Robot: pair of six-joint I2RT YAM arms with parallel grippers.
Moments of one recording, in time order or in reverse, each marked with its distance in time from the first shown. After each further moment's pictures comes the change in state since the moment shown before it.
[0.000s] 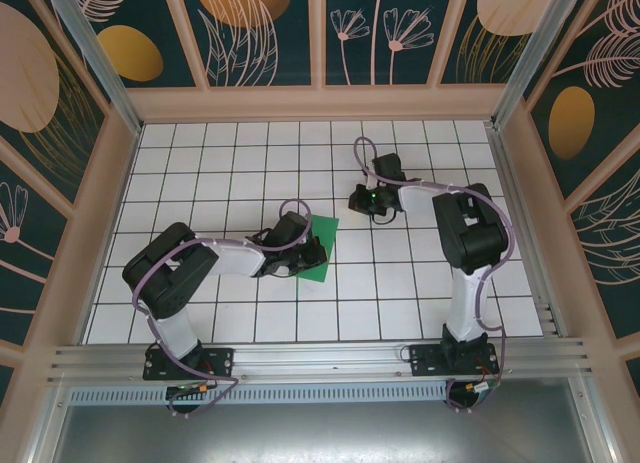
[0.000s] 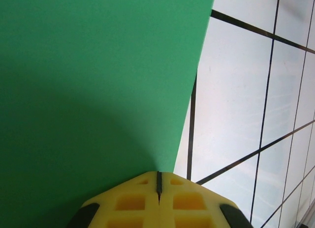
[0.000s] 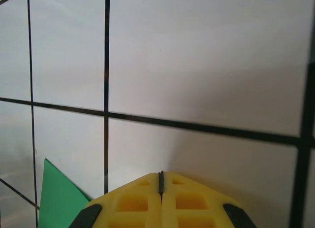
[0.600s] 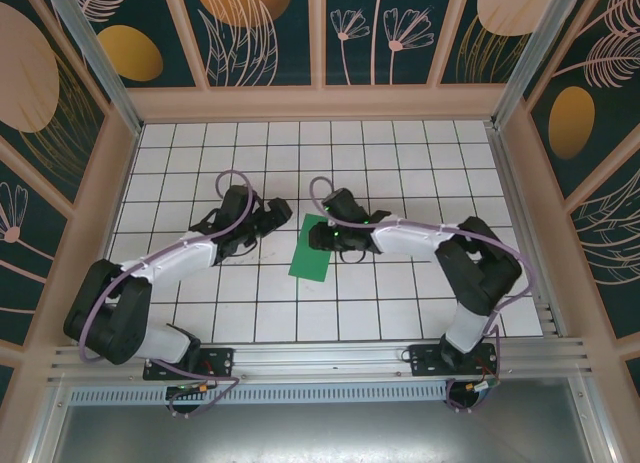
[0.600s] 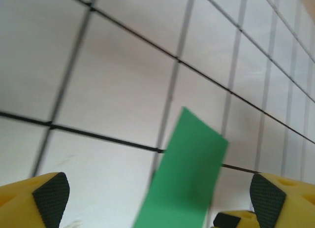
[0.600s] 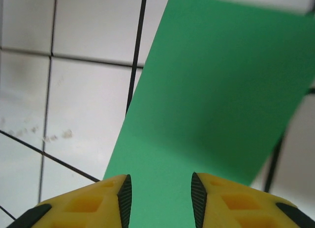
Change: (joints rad) left arm 0.294 -0.372 -0.058 -0.250 -0.219 0.039; right arm 0.434 -0.204 -0.153 -0.048 0.234 0.196
